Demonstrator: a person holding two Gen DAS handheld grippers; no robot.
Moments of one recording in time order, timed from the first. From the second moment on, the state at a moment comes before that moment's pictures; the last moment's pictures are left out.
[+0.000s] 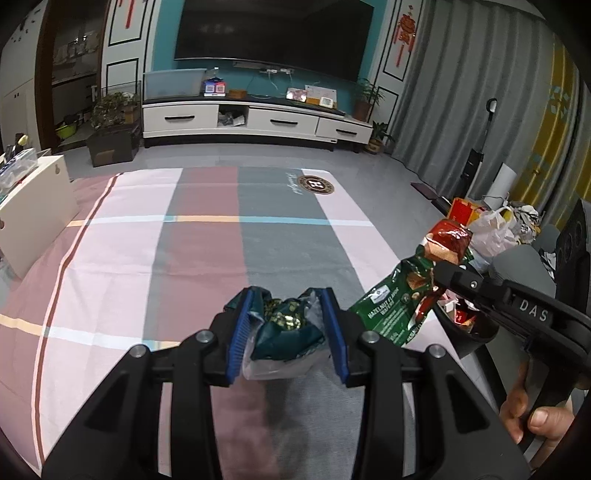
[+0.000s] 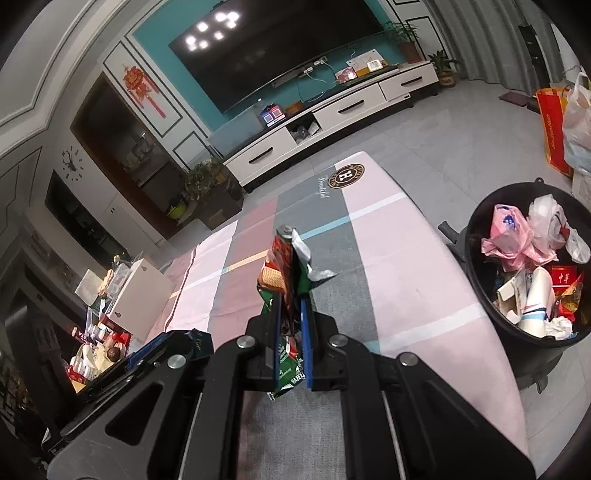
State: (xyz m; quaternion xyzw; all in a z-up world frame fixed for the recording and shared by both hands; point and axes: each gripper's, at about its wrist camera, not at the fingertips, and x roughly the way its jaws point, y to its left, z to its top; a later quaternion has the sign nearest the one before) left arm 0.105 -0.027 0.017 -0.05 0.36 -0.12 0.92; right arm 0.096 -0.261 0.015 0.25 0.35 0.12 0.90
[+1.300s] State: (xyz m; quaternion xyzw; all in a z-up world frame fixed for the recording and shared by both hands) left arm 0.168 -0.233 0.009 -0.01 0.39 -0.26 0.88; right arm 0.072 -0.451 -0.009 0.33 0.30 -0.06 0.89
